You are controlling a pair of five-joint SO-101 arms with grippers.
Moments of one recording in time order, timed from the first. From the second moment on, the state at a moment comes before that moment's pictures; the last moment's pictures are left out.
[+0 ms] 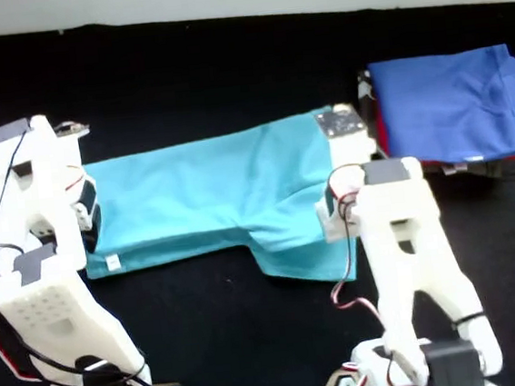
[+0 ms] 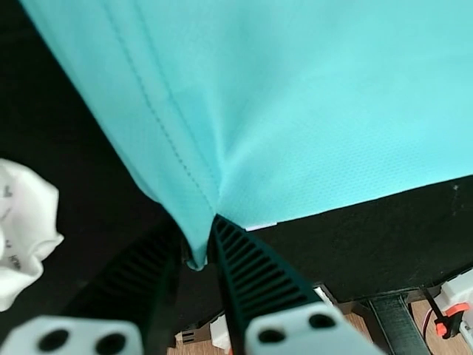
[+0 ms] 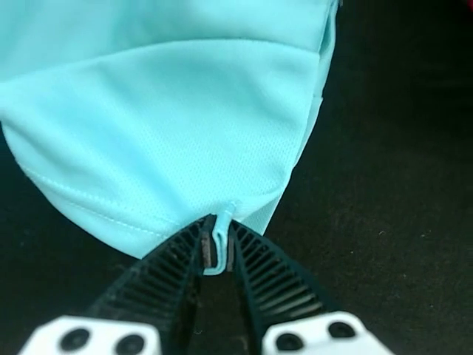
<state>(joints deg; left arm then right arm) -25.7 28.4 -11.3 98.5 -20.9 -11.1 -22.3 34.8 71.6 8.8</state>
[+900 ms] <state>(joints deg) -26.1 28.4 -9.2 98.8 -21.1 -11.0 -21.8 35.4 74.4 8.8</state>
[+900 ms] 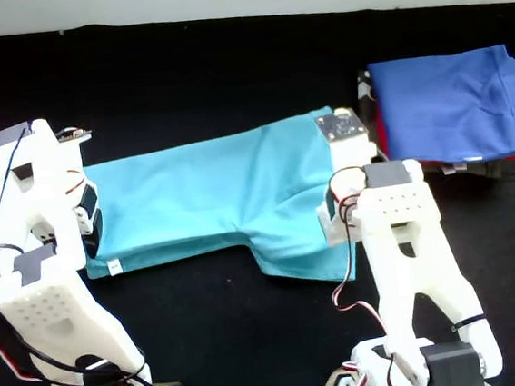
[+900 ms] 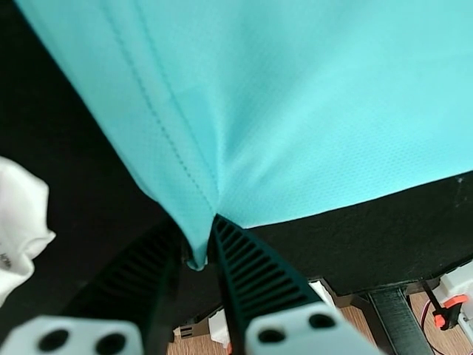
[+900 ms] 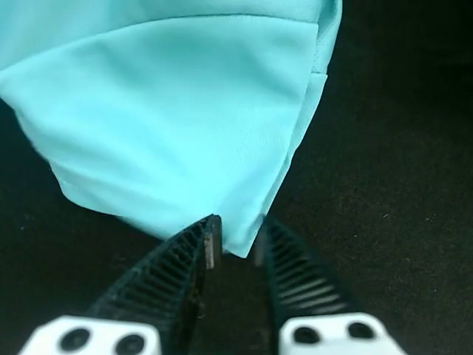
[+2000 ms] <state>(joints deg) -19.7 37.2 -29.0 99.9 -18.1 -11.1 18.6 -5.2 75.7 8.8</state>
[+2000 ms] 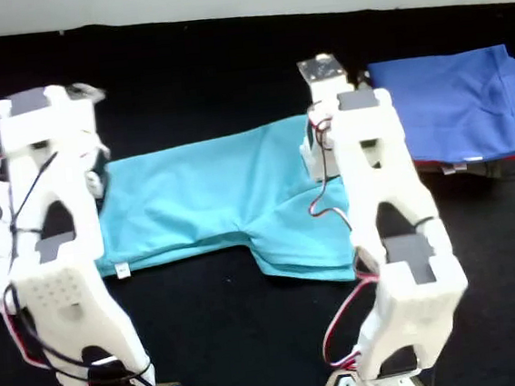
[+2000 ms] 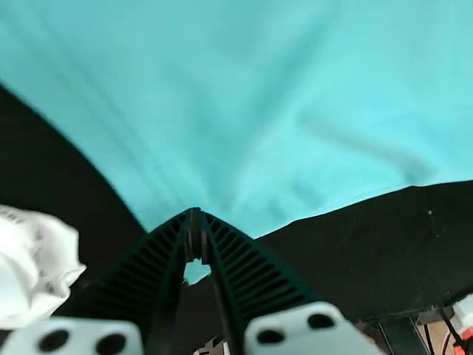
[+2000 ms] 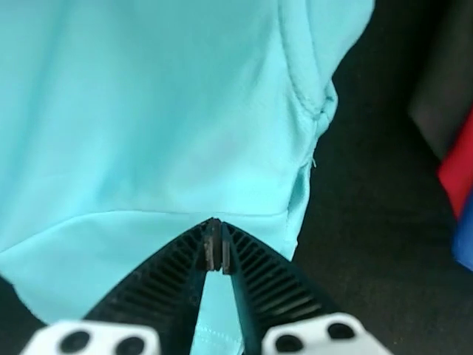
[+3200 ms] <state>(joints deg) -21.1 28.8 -17.8 77.8 -14.4 -10.3 28.9 -32.0 77.6 8.8</state>
